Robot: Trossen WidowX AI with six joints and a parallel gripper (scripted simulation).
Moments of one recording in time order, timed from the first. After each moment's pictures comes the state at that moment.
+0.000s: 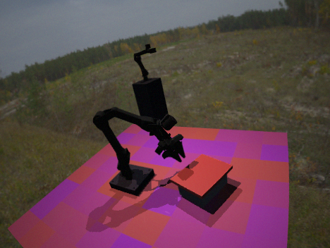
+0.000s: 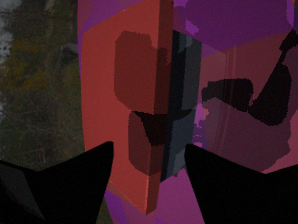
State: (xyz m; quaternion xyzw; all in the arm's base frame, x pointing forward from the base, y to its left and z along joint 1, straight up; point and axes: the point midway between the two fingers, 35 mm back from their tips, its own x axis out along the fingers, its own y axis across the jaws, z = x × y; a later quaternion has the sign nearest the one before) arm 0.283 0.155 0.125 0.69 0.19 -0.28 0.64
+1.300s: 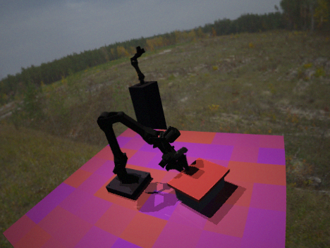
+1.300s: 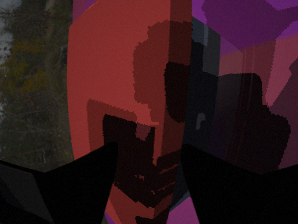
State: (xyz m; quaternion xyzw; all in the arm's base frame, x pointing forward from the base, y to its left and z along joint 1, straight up) arm 0.327 0.148 0.089 0.69 0.19 -0.28 0.64
